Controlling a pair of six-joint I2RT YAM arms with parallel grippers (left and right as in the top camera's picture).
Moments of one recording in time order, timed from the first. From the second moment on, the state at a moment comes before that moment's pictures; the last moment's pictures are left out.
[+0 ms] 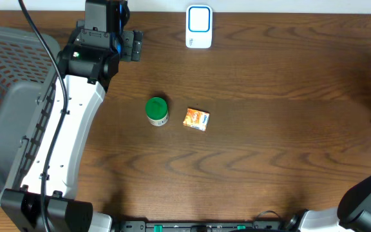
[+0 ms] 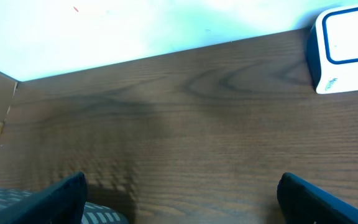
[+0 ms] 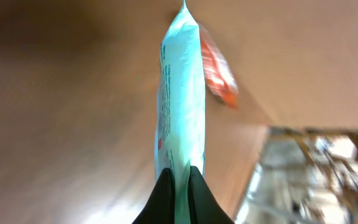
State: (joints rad) left arm -0.19 1.63 1.67 -0.78 -0.27 0.07; right arm -0.53 1.65 1.37 -0.88 0.70 0.08
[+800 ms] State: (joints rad) left arm -0.19 1.63 1.67 -0.78 -0.27 0.07; right arm -0.77 1.71 1.24 -0.65 0.57 0.04
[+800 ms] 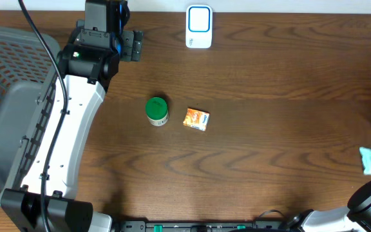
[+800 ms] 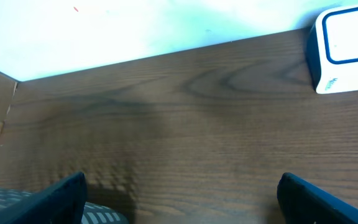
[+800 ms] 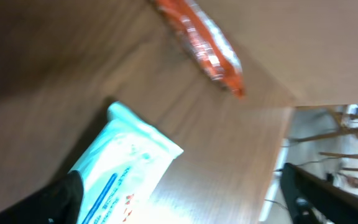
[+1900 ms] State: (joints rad) left arm -0.19 1.63 1.67 -0.78 -0.27 0.07; right arm 0.43 2.03 1.64 -0.90 -0.20 0.60
